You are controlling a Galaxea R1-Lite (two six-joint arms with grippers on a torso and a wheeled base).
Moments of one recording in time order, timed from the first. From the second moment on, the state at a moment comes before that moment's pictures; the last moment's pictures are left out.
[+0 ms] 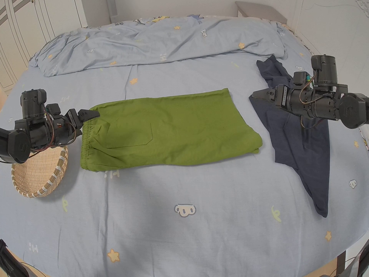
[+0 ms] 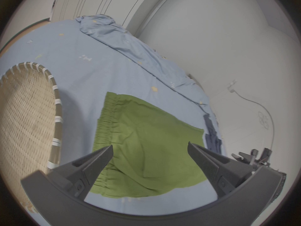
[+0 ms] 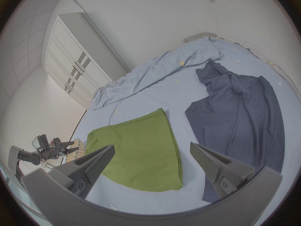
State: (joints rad) left arm 0.05 1.77 -1.02 -0.42 -0.36 -0.52; right arm 0.25 1.85 -1.39 -0.09 0.22 0.29
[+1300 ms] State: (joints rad) left arm 0.10 2.04 -1.10 -0.52 -0.32 -0.50; right arm 0.25 1.88 -1.37 -0.10 0.23 0.29
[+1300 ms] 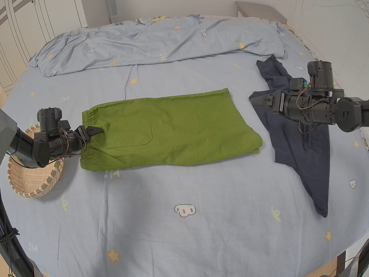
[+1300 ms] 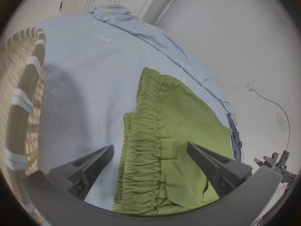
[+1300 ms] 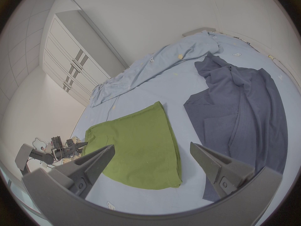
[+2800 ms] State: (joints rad) left arm 0.11 2.03 -1.09 -0.61 -0.44 -0.66; right arm 0.20 2.07 -1.45 -0.13 0.24 0.29
